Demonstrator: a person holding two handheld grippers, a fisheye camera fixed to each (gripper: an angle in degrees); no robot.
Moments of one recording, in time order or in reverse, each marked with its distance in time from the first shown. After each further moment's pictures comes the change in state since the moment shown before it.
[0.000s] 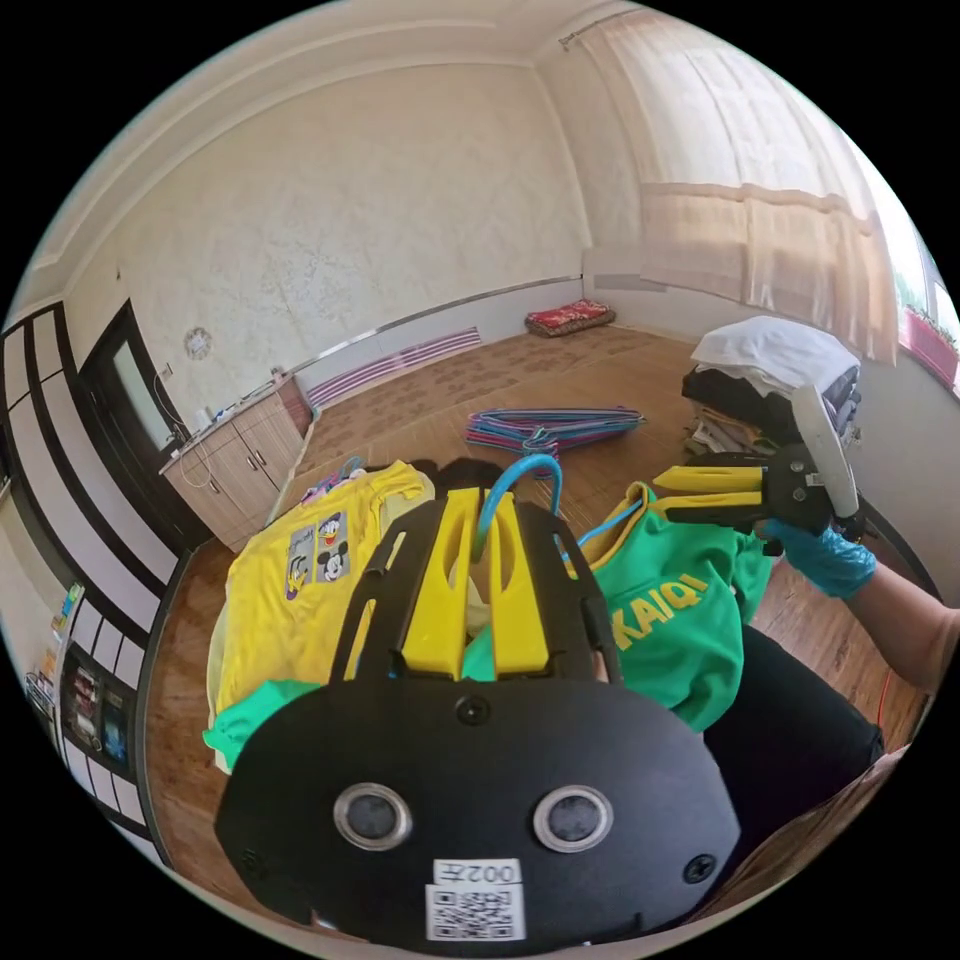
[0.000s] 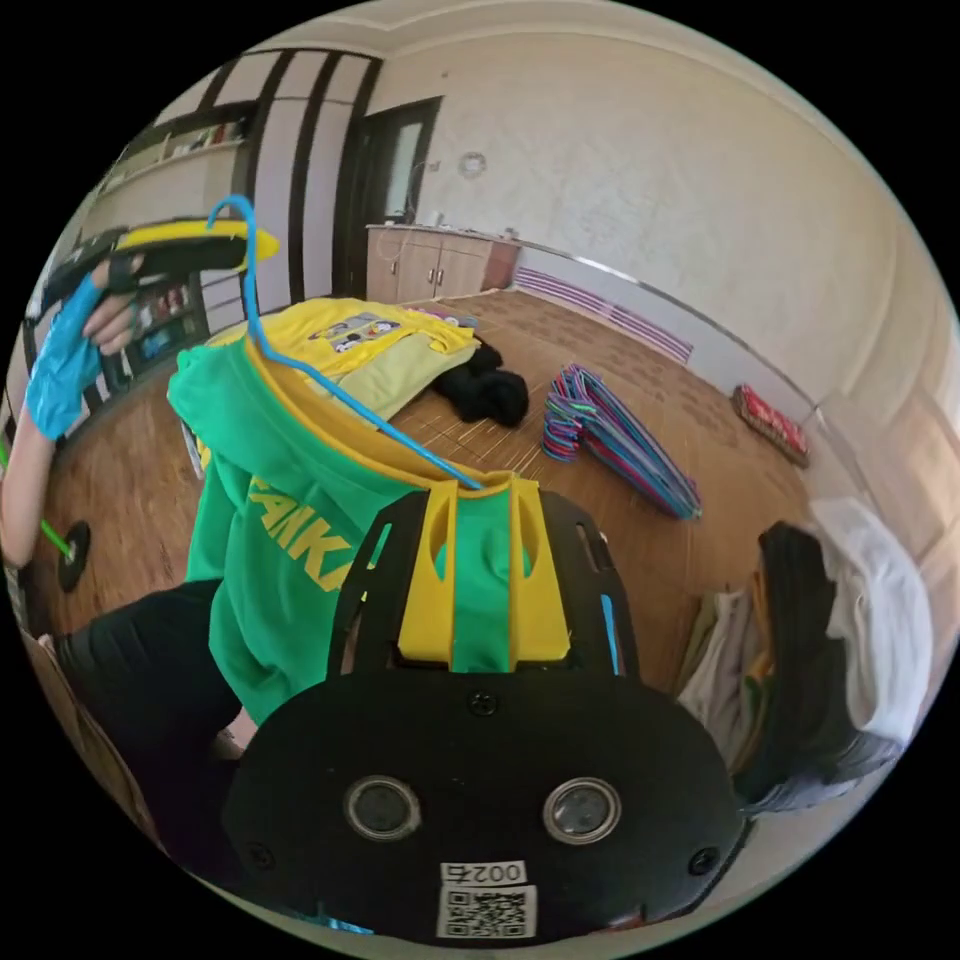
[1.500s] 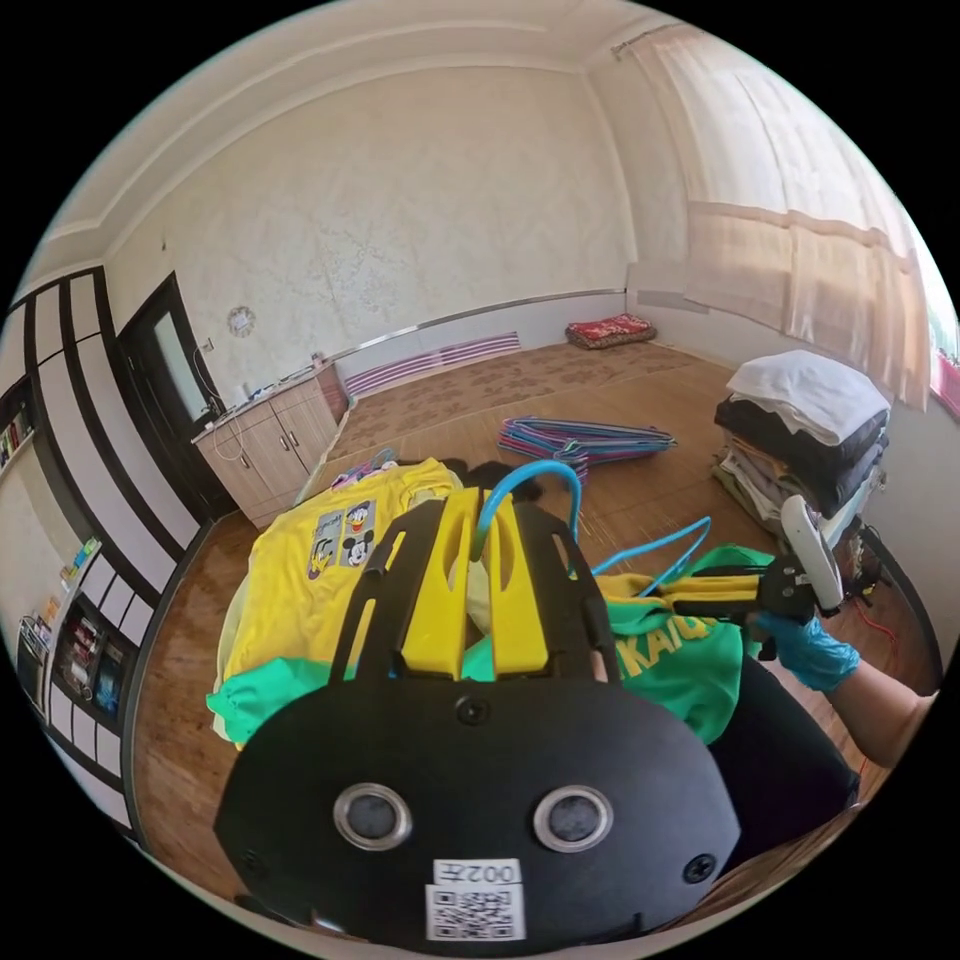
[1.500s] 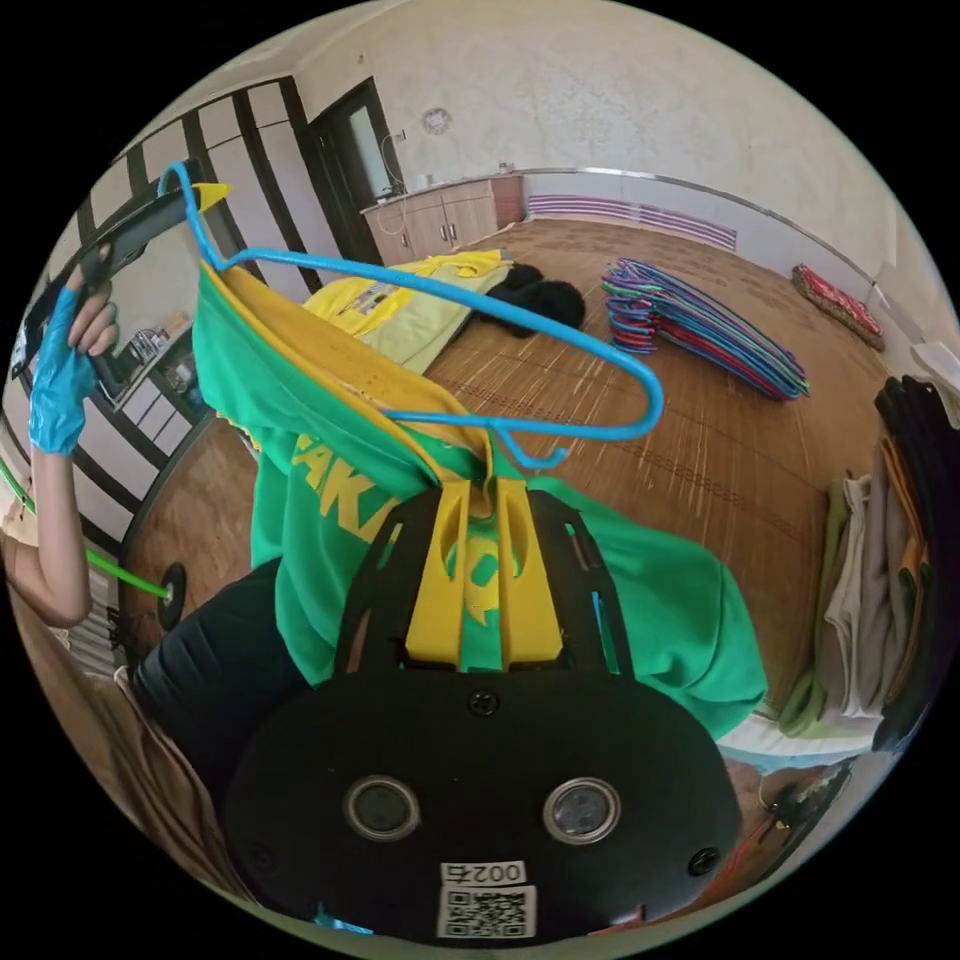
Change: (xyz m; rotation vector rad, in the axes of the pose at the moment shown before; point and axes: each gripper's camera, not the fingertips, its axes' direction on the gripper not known) left arm -0.006 0.002 -0.039 0.023 -0.087 -0.100; right arm 0.081 0.078 0.057 -0.138 -0.276 0.183
